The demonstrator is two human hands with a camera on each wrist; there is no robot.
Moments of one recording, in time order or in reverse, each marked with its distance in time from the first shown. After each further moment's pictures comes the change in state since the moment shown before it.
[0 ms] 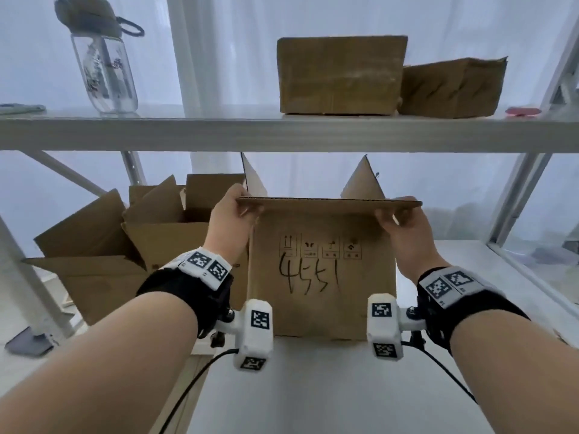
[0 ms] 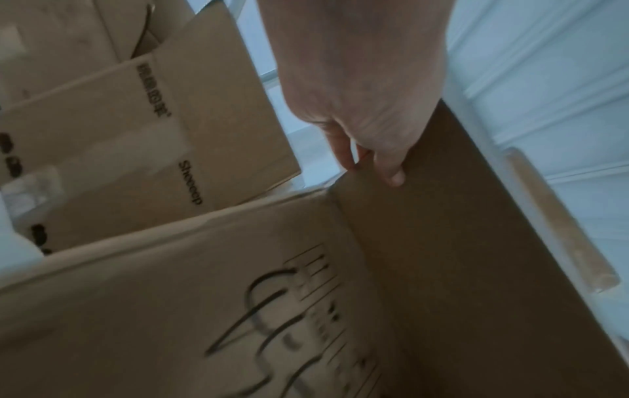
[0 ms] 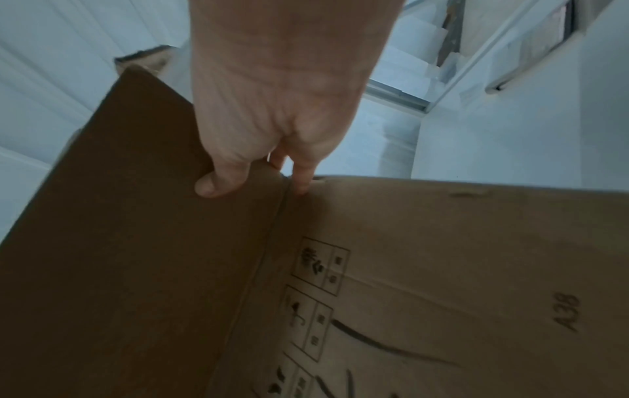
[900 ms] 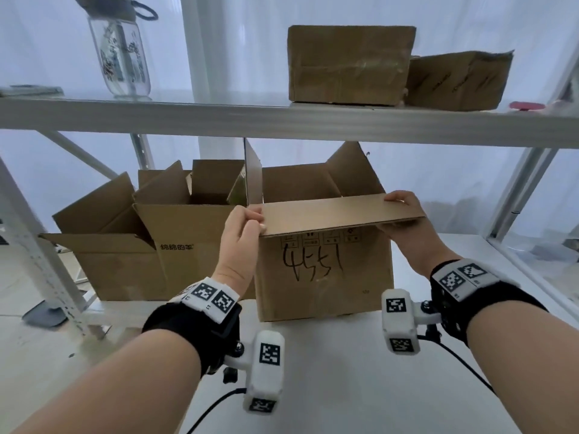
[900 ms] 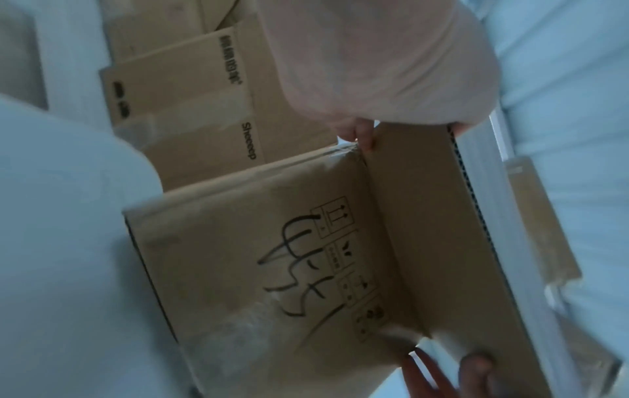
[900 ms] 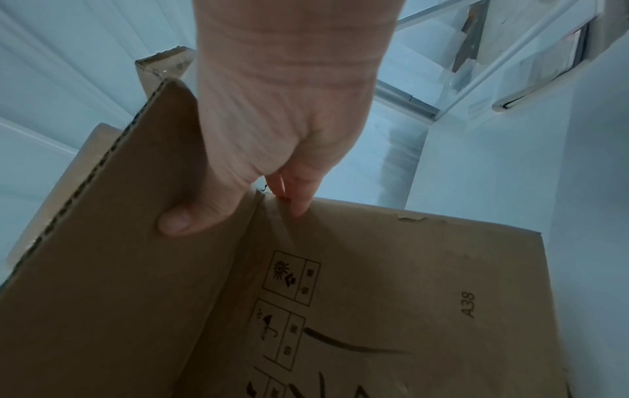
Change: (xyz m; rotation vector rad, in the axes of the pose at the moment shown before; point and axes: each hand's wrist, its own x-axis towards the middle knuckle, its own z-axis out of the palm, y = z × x) left_hand -0.070 0.007 0.007 -0.315 0.075 -0.118; right_hand -0.023 -0.010 -0.017 0.065 -0.275 -0.031
